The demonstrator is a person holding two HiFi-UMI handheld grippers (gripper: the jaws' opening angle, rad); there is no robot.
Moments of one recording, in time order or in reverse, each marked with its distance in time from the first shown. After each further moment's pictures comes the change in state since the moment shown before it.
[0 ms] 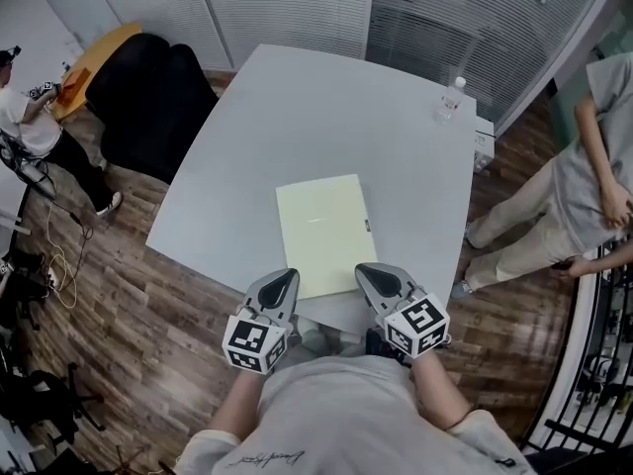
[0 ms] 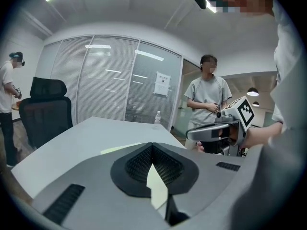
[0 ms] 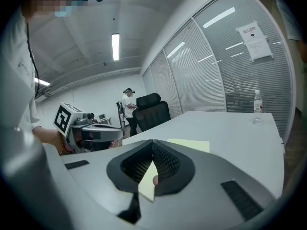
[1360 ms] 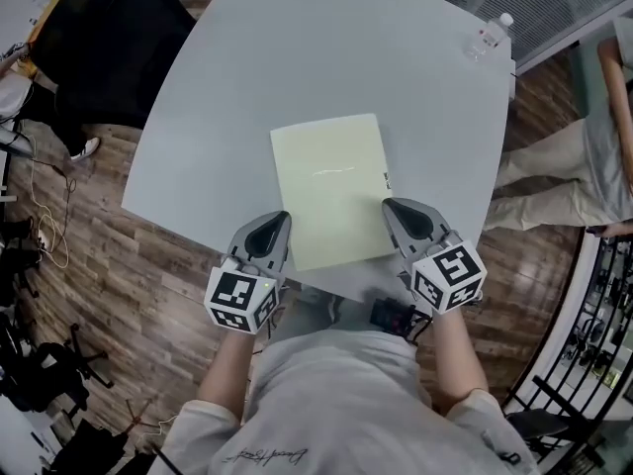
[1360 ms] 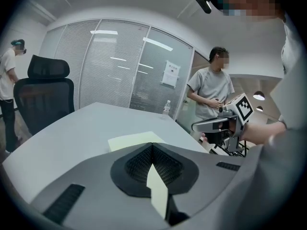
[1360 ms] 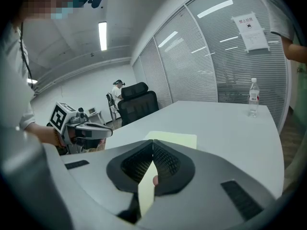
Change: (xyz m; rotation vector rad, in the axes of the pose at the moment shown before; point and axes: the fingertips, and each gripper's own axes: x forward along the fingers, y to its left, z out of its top) left arm 0.040 0.054 -0.025 -0.088 0.117 0.009; right arm 0.035 -0.065 -0.008 0.043 0.120 -0.089
